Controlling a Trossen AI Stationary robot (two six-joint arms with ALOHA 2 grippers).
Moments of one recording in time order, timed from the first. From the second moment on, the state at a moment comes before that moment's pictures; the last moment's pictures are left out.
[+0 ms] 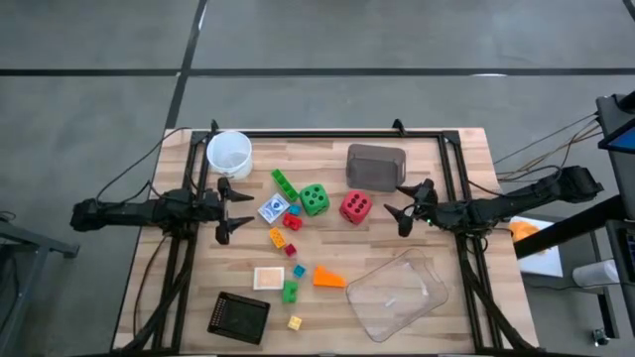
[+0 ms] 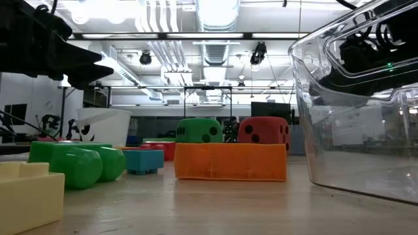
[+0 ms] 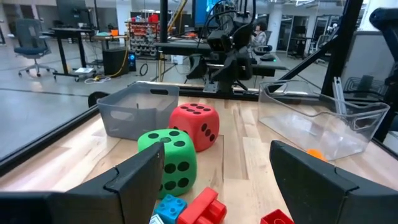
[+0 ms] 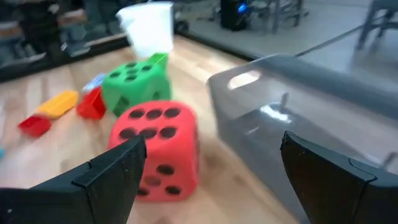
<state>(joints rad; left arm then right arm) 0.00 0.09 0.01 0.04 -0.09 -0.03 0.19 0.78 0.08 0.34 0.70 0.38</state>
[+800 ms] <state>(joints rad) 0.00 0.10 0.02 0.03 -0.10 0.00 0.14 1.38 0.86 -0.50 0.37 0.33</state>
